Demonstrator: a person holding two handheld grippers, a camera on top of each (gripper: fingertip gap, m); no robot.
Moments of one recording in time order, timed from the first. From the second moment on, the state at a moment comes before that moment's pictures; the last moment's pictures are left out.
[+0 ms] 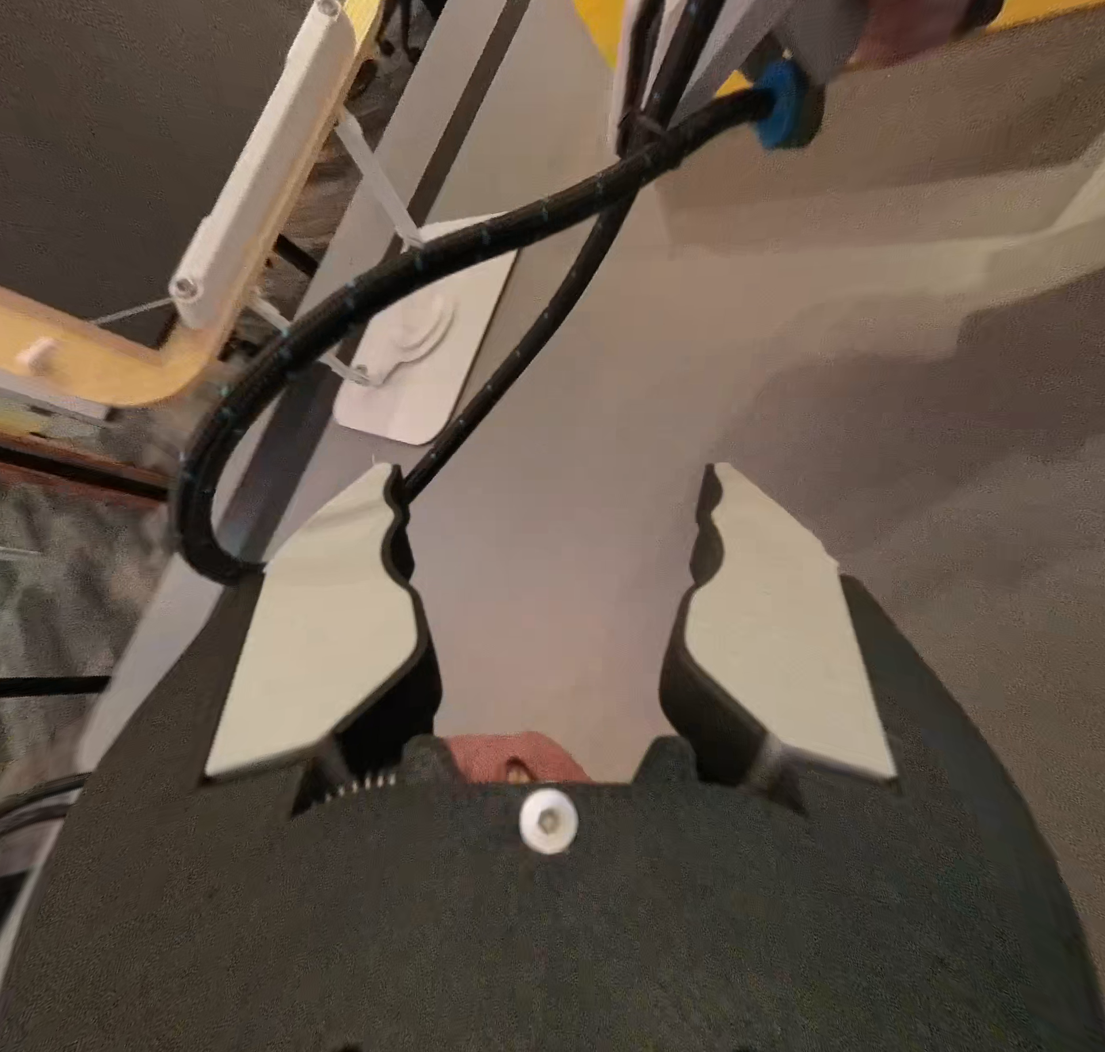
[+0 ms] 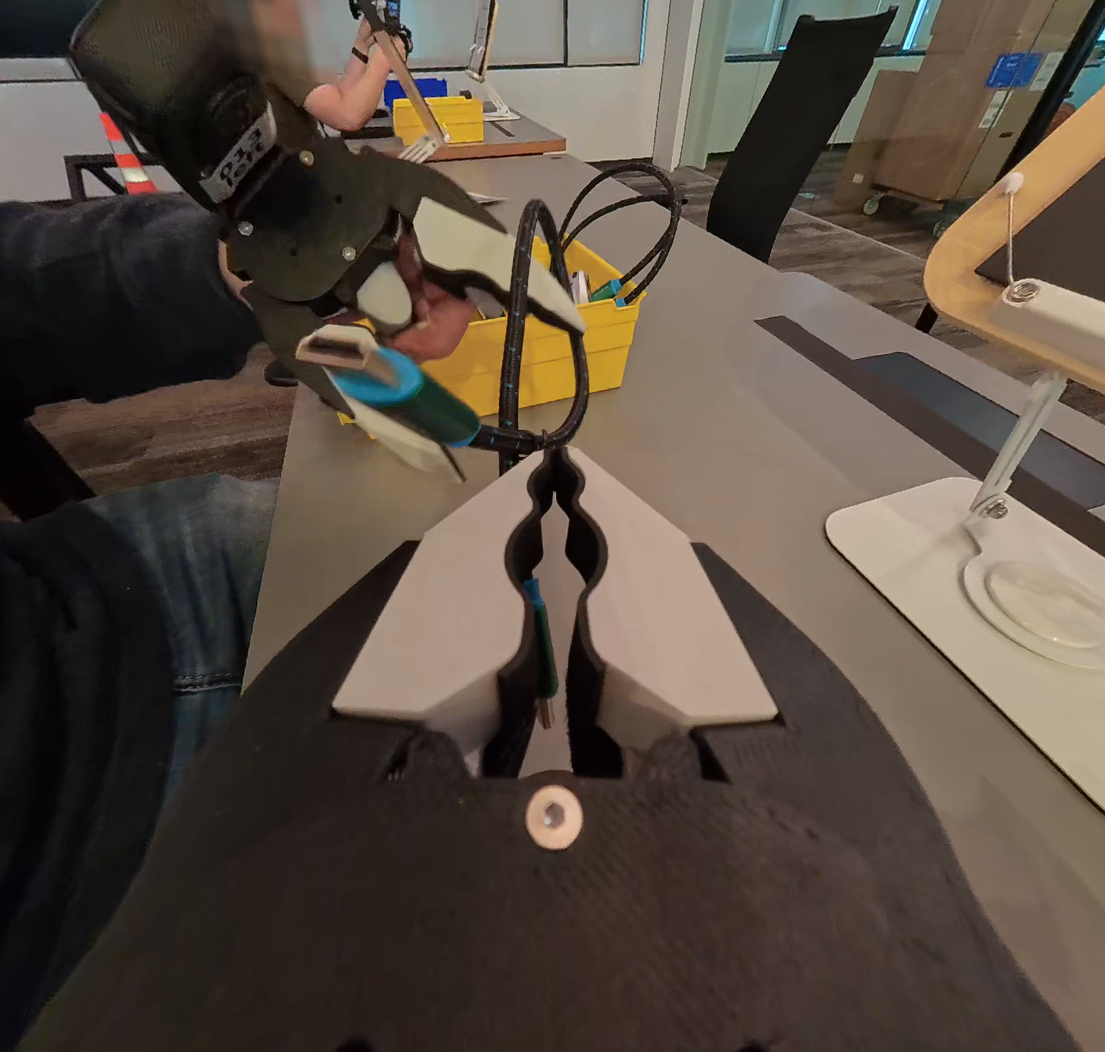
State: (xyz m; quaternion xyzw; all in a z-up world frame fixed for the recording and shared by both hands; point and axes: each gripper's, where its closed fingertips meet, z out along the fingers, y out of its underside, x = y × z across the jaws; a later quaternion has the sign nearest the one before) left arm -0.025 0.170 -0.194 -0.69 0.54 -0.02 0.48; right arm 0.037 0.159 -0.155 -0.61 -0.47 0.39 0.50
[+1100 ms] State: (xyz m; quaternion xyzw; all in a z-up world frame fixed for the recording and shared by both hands) left arm 0.025 0.130 -0.095 -0.60 0.30 -0.52 0.53; right arm 0.006 0.093 -0.145 -0.49 -0.58 0.44 0.48
